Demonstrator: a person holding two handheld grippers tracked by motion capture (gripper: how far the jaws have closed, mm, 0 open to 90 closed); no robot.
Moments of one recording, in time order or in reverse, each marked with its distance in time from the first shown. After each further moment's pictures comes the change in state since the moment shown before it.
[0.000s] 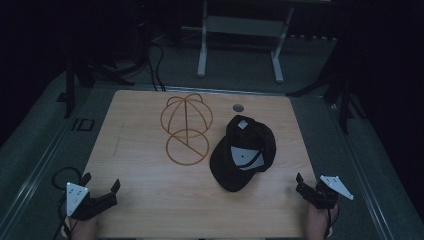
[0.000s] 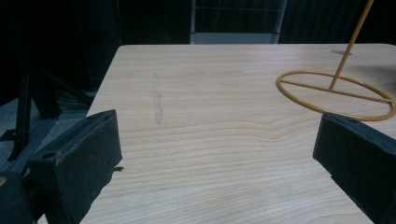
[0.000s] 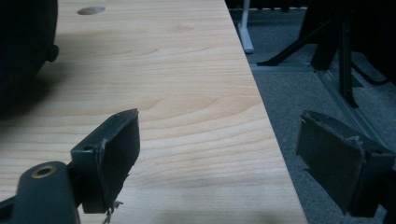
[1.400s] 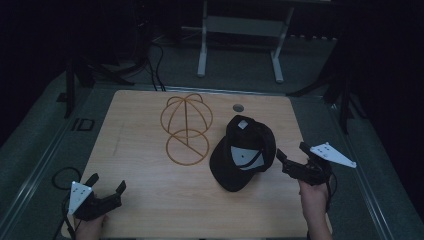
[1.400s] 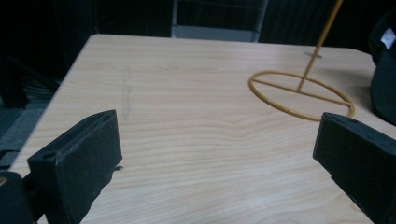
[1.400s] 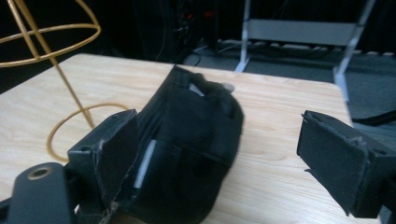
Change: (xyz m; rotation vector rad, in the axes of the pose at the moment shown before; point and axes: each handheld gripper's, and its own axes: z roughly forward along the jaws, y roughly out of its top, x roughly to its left) left arm -0.012 0.005 0.000 0.035 -0.082 -0.059; right arm 0.081 0.128 -0.046 -0.061 0.359 -0.121
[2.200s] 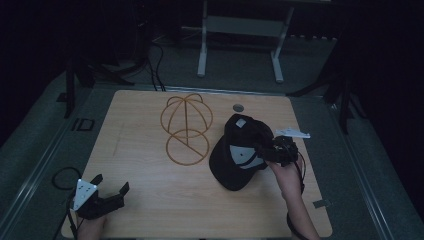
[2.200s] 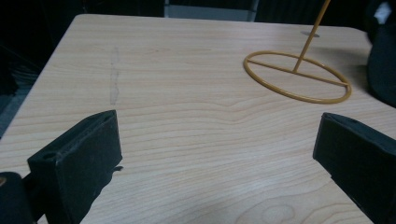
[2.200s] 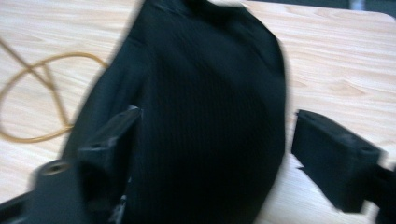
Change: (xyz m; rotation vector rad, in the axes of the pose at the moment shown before) left arm -0.002 0.000 0.006 0.073 -0.024 0.002; right arm 0.011 -0.007 0.097 0.290 -0.041 0.025
